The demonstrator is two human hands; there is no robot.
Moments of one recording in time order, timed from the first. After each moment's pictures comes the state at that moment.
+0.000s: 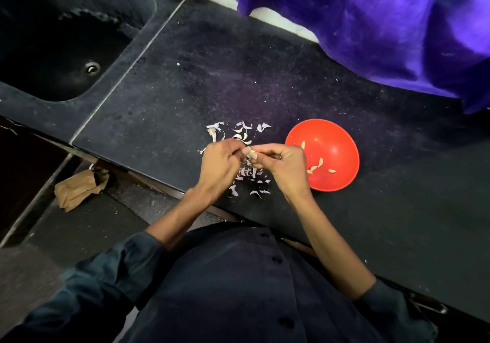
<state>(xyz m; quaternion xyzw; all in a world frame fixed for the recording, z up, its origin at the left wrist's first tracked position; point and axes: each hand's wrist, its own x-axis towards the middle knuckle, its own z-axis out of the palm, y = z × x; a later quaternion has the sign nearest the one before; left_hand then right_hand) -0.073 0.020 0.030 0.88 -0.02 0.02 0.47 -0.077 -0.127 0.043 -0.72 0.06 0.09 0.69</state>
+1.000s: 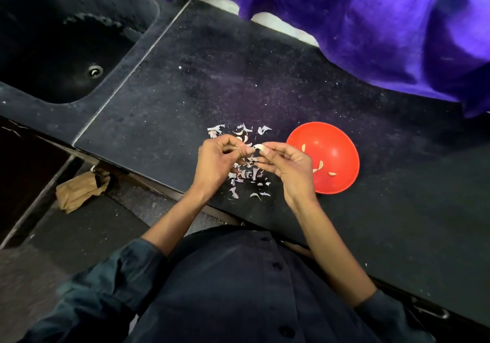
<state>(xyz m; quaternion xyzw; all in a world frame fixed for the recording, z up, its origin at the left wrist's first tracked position) -0.072 0.024 0.036 0.74 0.08 -0.05 0.67 -0.082 -0.133 0.044 -0.60 0.14 0.07 0.78</state>
